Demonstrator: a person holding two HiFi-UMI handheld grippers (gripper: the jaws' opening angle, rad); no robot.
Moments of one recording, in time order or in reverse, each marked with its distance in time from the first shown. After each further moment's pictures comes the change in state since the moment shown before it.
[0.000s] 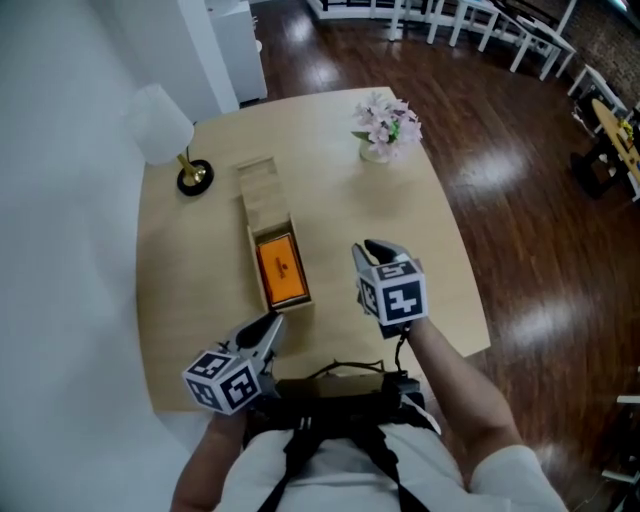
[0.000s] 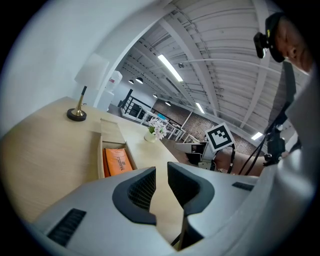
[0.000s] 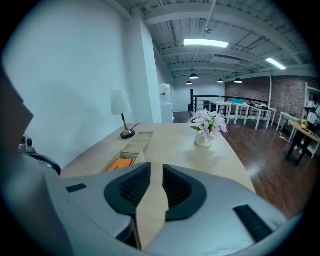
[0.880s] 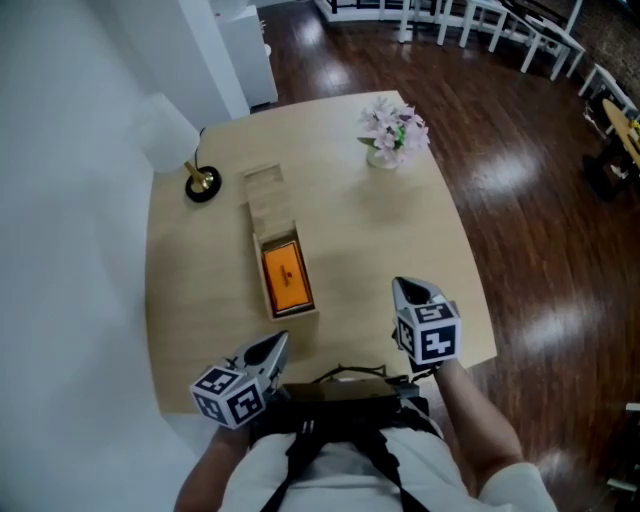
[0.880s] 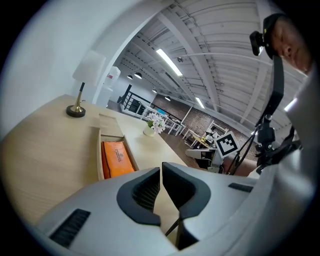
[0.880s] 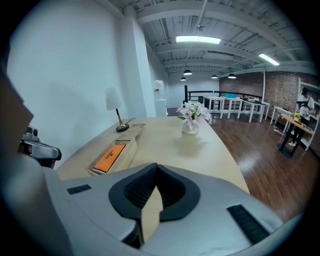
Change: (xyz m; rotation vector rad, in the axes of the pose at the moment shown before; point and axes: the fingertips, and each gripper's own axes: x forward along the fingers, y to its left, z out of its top) left arm -0.004 -0.013 -0.019 0.016 0.061 0.006; right arm -0.045 -0.041 -0.061 0.059 0.042 -0.031
